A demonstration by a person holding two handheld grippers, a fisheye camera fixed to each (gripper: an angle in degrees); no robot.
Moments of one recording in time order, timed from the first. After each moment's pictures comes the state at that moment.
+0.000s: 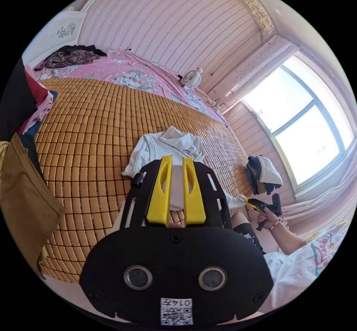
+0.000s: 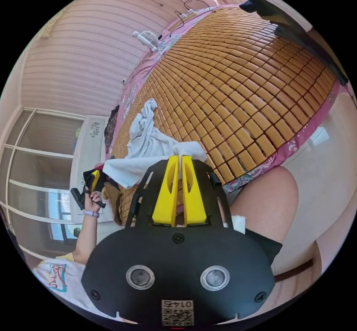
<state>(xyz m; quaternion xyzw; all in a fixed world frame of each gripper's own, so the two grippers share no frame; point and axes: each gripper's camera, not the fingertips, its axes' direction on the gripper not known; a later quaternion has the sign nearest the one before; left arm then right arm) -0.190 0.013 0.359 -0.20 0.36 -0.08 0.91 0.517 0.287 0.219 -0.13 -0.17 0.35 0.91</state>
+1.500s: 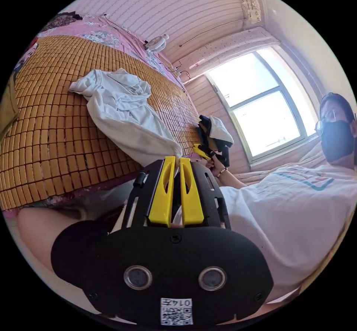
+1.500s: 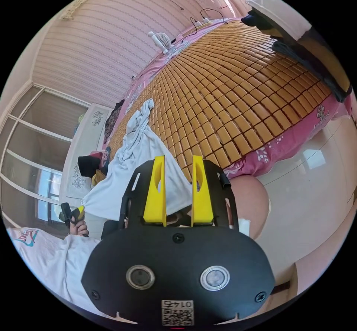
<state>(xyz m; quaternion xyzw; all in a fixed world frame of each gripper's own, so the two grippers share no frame) -0.163 0.158 0.205 -0.25 0.51 -0.07 0.82 0.520 0.241 0.191 -0.09 -0.17 0.28 0.94</state>
